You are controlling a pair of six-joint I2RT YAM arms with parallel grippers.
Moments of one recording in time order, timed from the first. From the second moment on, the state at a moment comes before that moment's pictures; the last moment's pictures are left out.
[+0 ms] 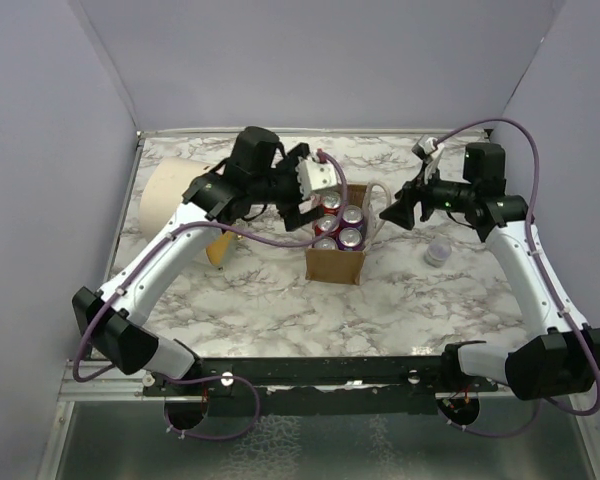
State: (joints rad) left arm -0.66 1.46 1.55 -0.68 0.48 0.68; right arm 0.10 1.24 1.19 -0.55 -0.83 -0.28
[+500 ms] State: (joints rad) left arm -0.28 1.23 1.37 -0.40 0.25 0.33; right arm 0.10 1.16 1.26 -0.67 -0.54 -0.35
